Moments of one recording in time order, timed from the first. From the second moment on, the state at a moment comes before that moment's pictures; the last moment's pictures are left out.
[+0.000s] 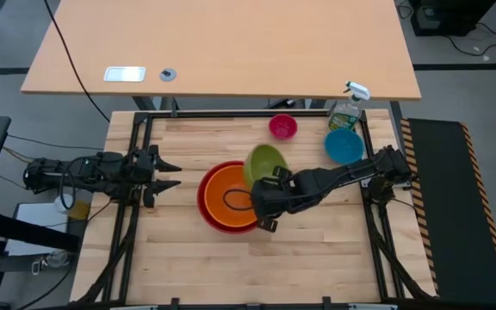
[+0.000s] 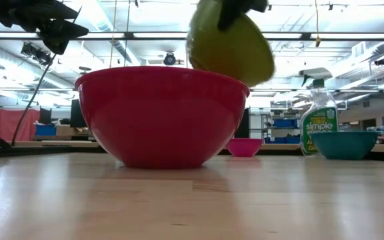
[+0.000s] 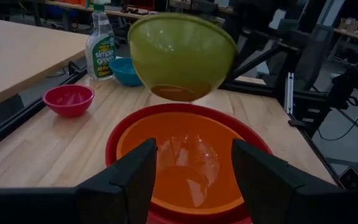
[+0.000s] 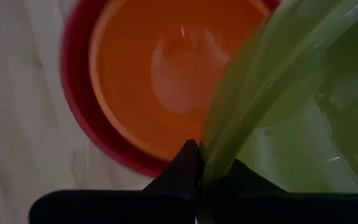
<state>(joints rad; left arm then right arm) -0.12 0.27 0.45 -0.35 -0.16 -0.17 0.28 1.86 1.84 -1.17 0.34 0.53</state>
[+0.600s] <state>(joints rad) -0.12 0.28 0.45 -0.33 -0.16 -0.17 0.33 2.02 1.85 -0.94 0.35 0.30</state>
